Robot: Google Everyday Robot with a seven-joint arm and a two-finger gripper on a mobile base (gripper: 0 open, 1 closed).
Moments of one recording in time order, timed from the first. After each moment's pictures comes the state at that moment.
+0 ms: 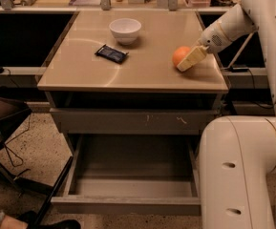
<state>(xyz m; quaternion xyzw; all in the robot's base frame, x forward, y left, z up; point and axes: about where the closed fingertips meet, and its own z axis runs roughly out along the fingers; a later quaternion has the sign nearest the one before) 0.734 -0.190 0.829 -0.49 0.80 0.23 0.26</state>
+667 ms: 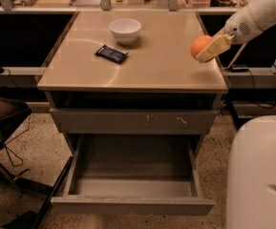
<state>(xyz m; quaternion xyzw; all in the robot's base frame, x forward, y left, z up) 0.694 -0.226 0.886 -0.46 0.82 0.21 0.28</state>
